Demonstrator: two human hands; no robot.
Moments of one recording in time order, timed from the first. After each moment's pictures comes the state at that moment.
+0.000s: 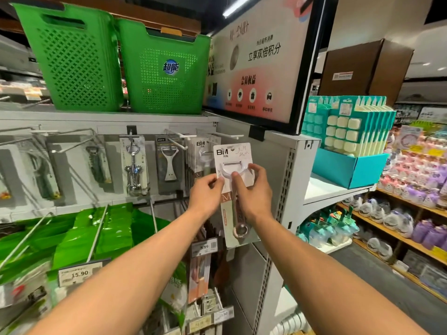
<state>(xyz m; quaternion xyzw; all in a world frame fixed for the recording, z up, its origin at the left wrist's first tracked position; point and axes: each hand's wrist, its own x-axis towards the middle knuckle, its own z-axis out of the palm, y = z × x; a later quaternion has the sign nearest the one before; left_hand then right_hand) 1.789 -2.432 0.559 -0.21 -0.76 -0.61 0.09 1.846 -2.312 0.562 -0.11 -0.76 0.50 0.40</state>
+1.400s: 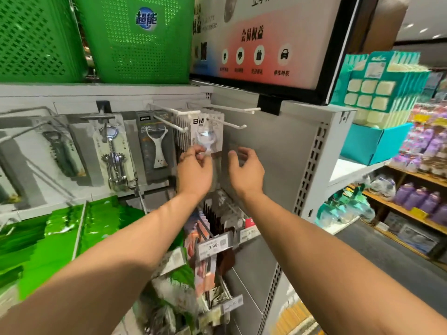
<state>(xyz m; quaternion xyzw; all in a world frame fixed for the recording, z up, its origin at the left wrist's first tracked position) 1.697 -2.437 0.549 -0.18 -0.80 -0.55 0.17 1.744 -2.321 0.545 -0.20 -0.76 0.48 0.39</state>
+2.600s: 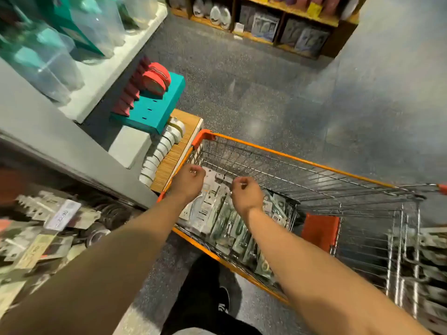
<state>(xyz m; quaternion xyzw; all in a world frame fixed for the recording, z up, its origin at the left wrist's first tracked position) 1.990 -2.163 0.160 -0.30 -0.81 -0.28 -0.42 2.153 -2.128 0.156 -0.70 -0.51 0.48 0.16</state>
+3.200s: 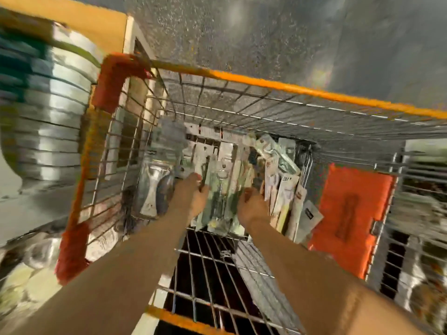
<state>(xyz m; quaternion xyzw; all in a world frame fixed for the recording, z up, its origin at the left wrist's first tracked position) 2.050 -2.121 -0.107 -0.37 -0.78 0.00 -0.51 2.217 -2.116 -0.103 -0.78 -0.40 0.47 -0.13</state>
